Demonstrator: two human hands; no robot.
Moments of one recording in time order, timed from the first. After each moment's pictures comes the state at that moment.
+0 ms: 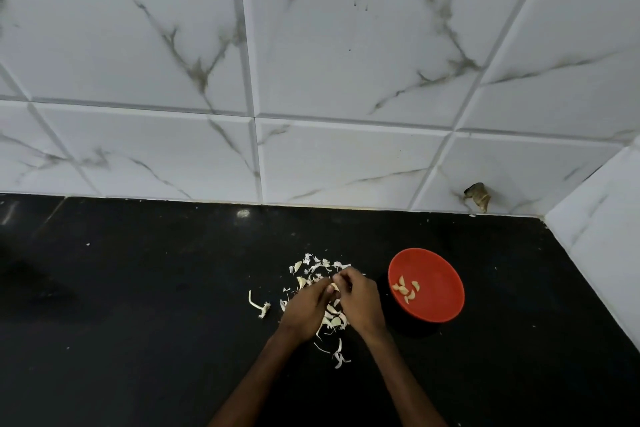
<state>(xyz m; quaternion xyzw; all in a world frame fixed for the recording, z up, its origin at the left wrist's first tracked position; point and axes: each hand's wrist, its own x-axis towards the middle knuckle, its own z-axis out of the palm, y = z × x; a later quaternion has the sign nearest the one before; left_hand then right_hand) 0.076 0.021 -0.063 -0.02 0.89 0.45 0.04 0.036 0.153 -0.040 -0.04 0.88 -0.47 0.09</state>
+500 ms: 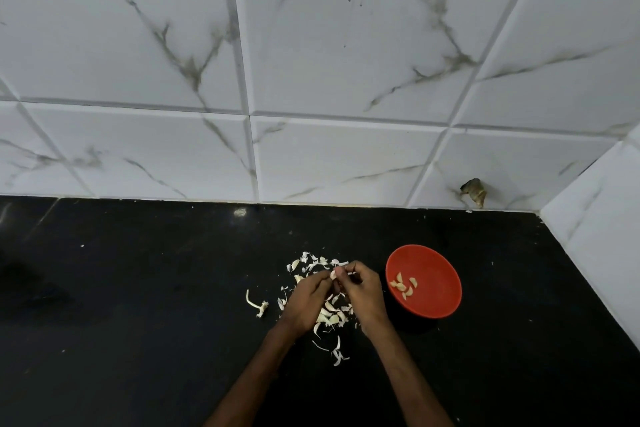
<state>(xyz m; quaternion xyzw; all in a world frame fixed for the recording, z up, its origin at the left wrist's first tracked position) 0.071 0.026 -0.042 -0.04 0.78 0.63 0.04 0.035 0.157 -0.032 0.02 0.77 -0.63 0.10</state>
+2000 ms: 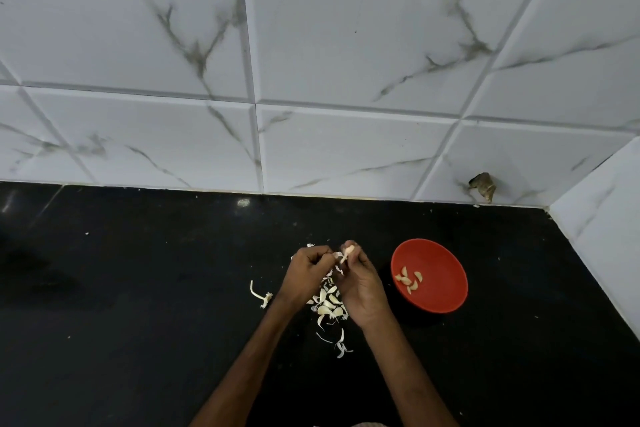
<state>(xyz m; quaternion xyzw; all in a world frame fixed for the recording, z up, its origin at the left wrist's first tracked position) 0.060 0.012 0.000 -0.04 0.74 0.67 -0.02 0.041 0.135 -0.006 0.09 0.40 -0.89 0.19</state>
